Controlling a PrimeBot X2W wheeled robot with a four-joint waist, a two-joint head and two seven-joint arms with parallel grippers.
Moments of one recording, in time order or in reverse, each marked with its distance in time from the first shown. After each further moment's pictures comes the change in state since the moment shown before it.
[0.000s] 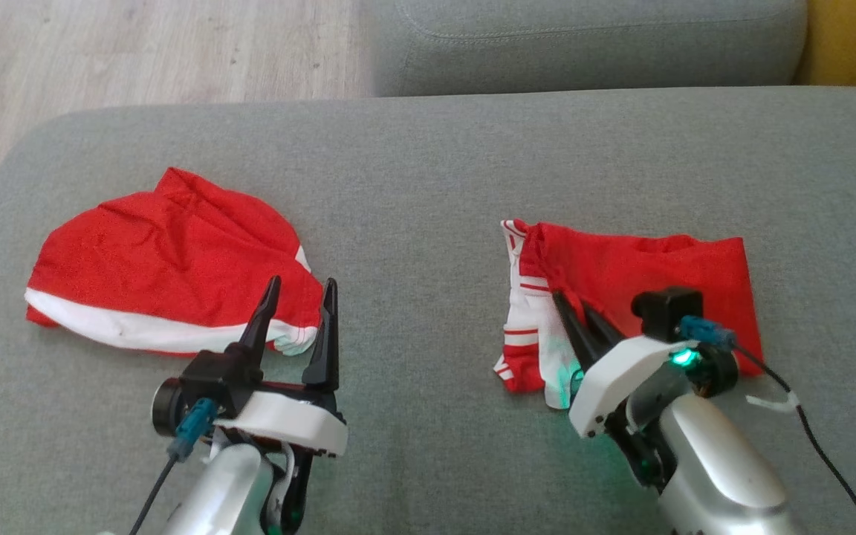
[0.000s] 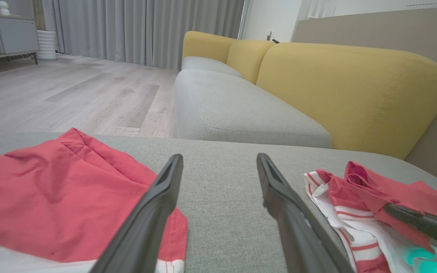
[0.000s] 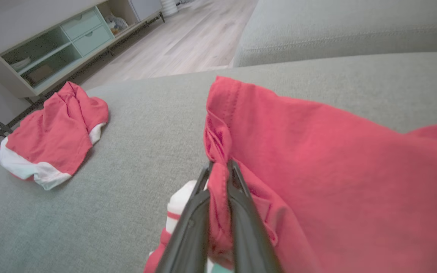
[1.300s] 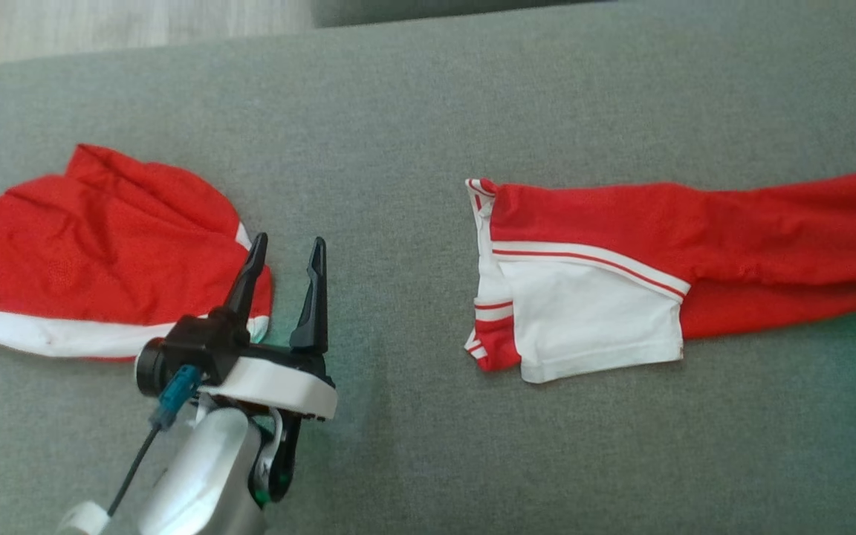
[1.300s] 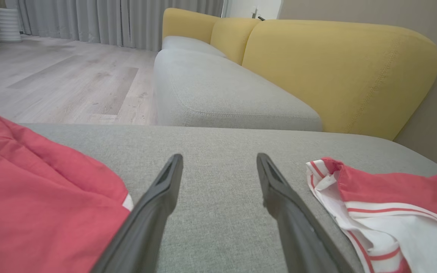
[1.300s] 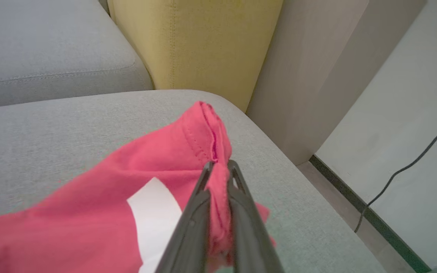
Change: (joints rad) left arm -0.074 0.015 0.012 -0.007 0.002 -0.015 -0.006; right arm -0.139 -0.105 -1.005 -0.067 -0.630 0.000 0.056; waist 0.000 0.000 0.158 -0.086
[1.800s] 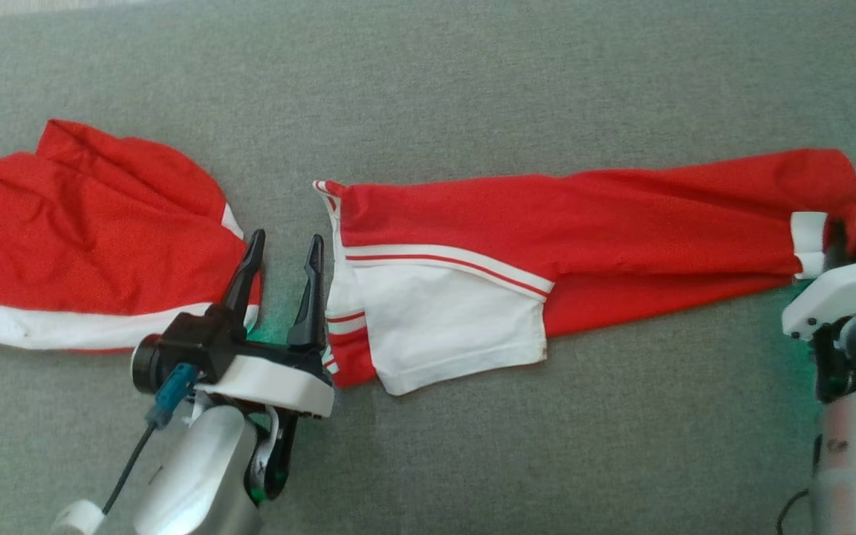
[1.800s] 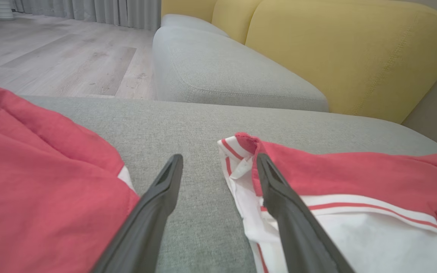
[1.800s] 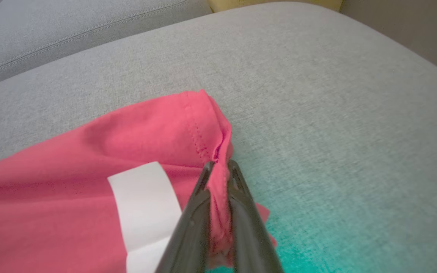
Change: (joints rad) left arm -0.001 0.013 -0.003 -0.006 0.000 0.001 0.000; right arm -0.004 0.115 0.167 0.109 0.239 0.000 0.021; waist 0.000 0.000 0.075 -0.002
